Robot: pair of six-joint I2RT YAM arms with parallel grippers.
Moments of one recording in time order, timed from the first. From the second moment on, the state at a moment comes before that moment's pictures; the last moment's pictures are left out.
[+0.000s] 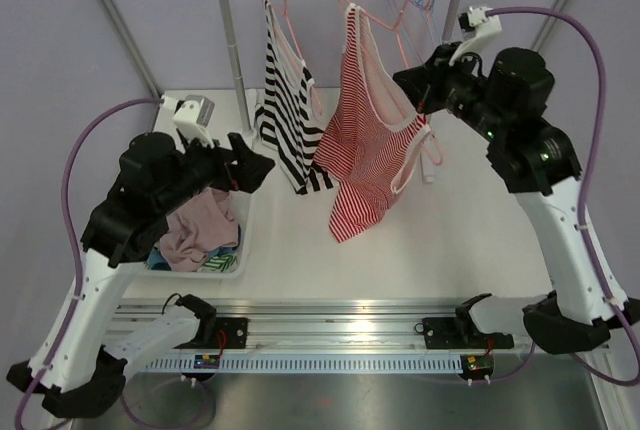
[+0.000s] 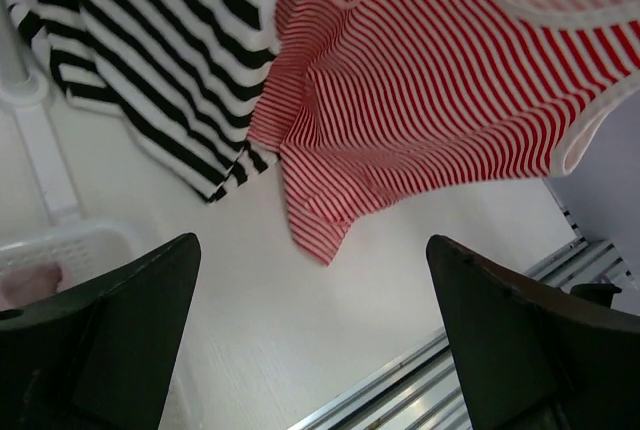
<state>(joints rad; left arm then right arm) -0.41 0.86 1.30 -0.73 0.18 -0.36 0.46 1.34 1.86 -0.55 -0.14 0.24</state>
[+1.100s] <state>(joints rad) -0.98 1.36 1.75 -0.35 -0.10 -0.14 0.46 0.83 1.77 -0.92 -0.47 0.40</state>
